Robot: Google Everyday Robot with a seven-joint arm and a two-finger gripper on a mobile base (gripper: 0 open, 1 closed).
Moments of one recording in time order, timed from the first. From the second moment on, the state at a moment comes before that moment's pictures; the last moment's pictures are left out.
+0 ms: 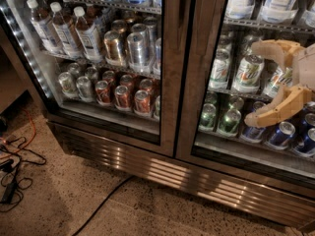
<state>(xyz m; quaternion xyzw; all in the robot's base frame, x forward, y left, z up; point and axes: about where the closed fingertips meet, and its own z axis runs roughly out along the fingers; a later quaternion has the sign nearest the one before) 0.454 -0.172 0.973 -0.53 0.65 0.23 0.49</state>
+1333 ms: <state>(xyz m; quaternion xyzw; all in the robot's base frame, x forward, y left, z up) 0.501 -0.147 1.008 -0.49 0.57 0.39 0.53</state>
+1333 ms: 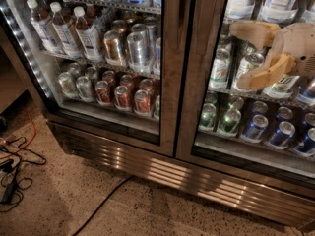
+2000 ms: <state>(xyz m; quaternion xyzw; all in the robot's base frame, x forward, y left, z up) 0.500 -0.142 1.009 -0.50 0.57 0.38 0.53</state>
